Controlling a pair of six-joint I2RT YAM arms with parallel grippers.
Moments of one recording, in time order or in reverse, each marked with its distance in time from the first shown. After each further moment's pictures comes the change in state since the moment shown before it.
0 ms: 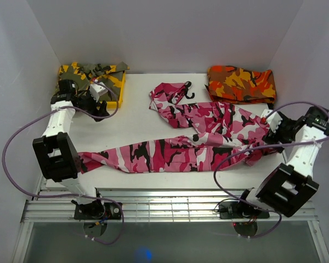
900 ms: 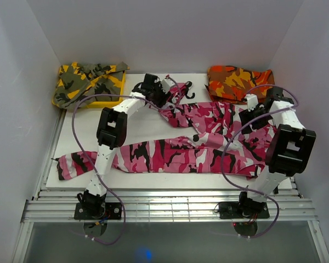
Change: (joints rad) left arm -0.624 0.828 0.697 0.375 -0.522 -0.433; right arm 0.365 0.390 0.097 0.223 0.208 0.859
